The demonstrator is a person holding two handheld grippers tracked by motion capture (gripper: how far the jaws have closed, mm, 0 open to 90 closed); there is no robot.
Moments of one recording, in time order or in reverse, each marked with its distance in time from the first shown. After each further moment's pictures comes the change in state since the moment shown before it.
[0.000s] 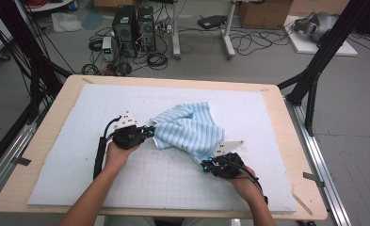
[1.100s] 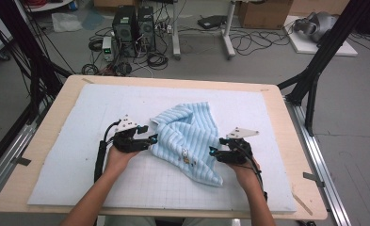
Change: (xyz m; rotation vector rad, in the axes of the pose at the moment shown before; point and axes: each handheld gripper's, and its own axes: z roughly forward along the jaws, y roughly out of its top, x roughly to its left) left arm -0.004 -0.013 0.001 0.018 0.045 -0.044; right arm -0.040 0.004 -0.004 -0.098 -0.274 0.218
